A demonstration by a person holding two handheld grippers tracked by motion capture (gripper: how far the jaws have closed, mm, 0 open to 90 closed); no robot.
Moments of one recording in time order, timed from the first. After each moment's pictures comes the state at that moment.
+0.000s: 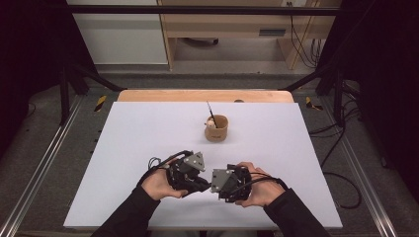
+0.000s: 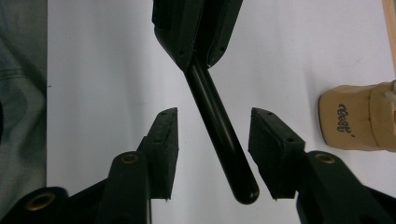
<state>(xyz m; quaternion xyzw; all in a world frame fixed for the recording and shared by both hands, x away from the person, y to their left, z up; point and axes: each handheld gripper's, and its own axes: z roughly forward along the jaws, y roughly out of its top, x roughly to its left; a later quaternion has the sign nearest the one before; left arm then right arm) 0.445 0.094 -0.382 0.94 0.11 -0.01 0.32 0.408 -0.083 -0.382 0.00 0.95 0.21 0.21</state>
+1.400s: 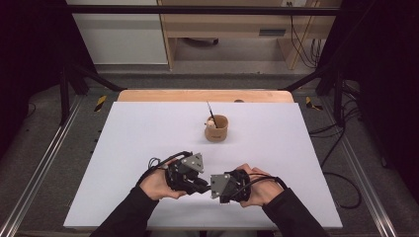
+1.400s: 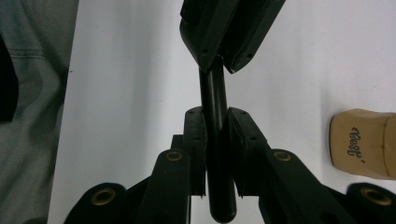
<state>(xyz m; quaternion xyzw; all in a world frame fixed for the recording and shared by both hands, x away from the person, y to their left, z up) 0.444 0.097 -0.382 0.94 0.09 -0.02 0.32 0.406 -0.081 -0.384 -0.06 0.96 0.21 0.19</state>
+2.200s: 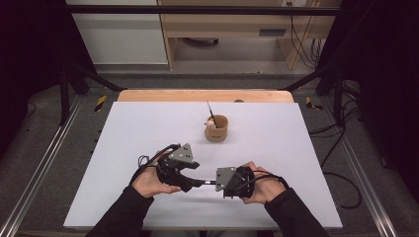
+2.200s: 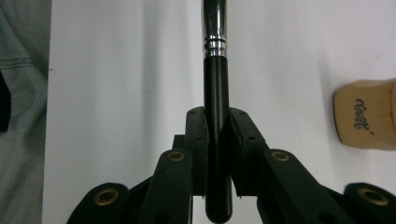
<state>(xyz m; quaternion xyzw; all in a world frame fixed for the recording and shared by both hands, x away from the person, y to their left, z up) 0.451 0.122 -0.372 0.92 0.14 0.05 0.37 0.418 -0.095 -0.390 0.00 0.96 0.22 0.18</state>
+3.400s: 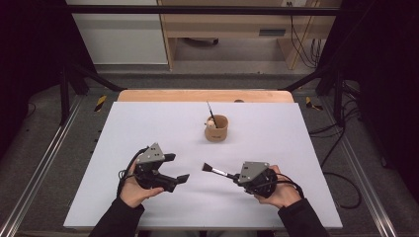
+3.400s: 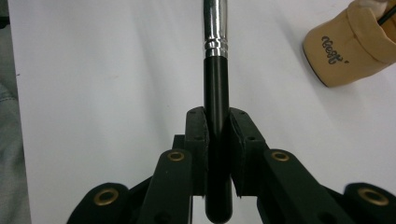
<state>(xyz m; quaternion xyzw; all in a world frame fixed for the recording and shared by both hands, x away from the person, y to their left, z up) 0.441 0.178 -0.399 0.83 0.27 0.10 0.48 0.421 -0.151 -0.407 0.12 0.93 0.30 0.19</state>
